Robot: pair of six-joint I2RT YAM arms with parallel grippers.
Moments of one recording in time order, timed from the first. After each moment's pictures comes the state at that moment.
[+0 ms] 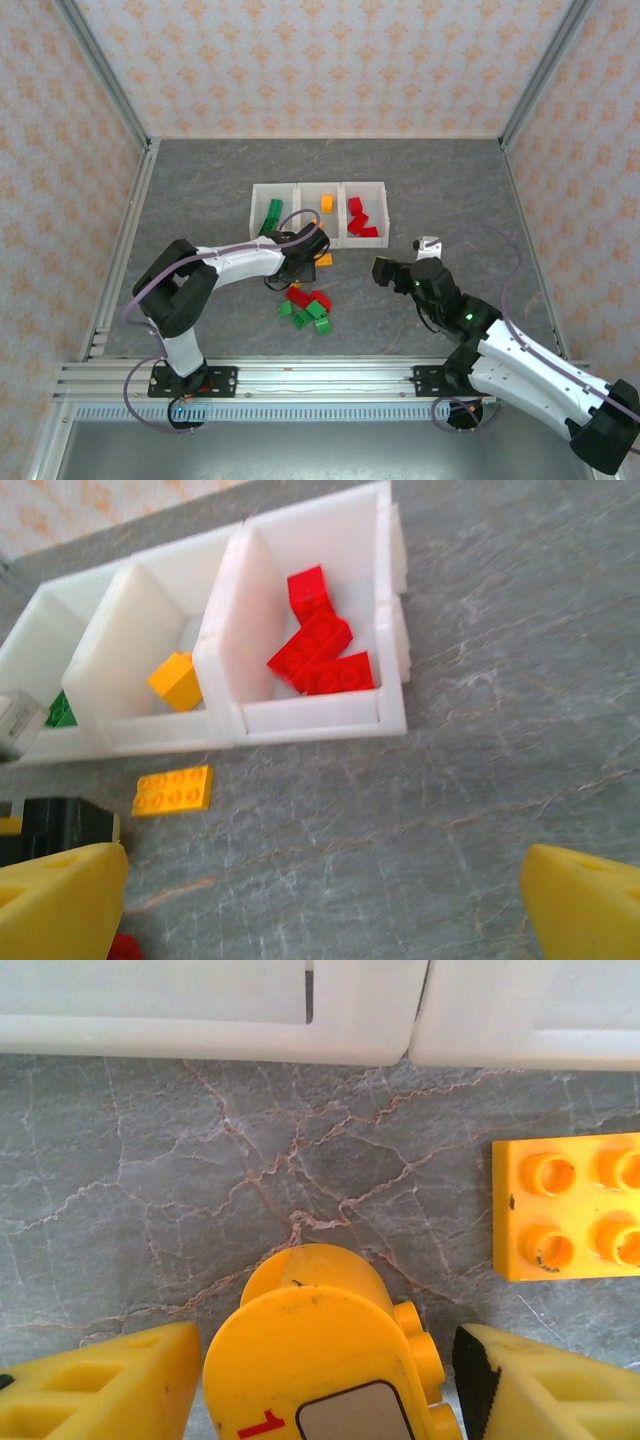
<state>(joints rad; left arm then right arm) -0.72 1.77 1.06 -0.65 -0.26 -0.83 0.74 0.67 0.45 -0.33 0.37 0.62</state>
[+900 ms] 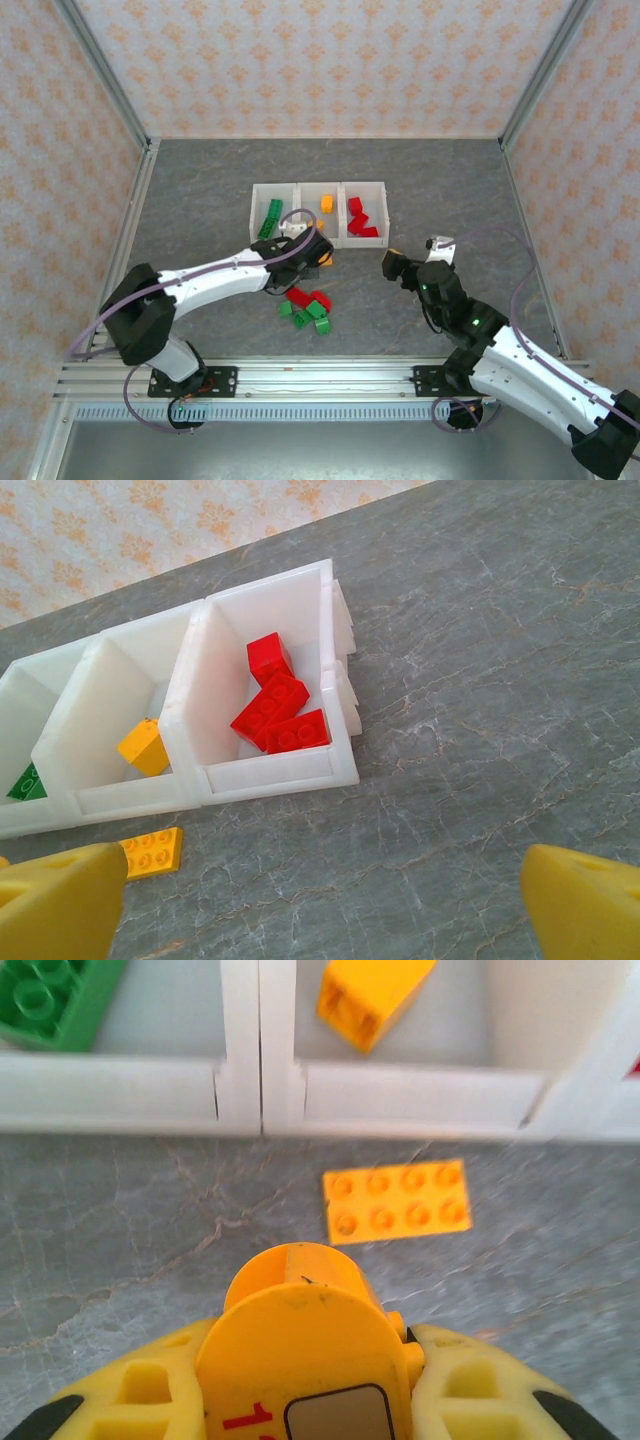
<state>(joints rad) -0.83 1.52 1.04 -0.60 -0.39 -0.89 0.74 0.61 0.44 -0.33 0.49 0.64</state>
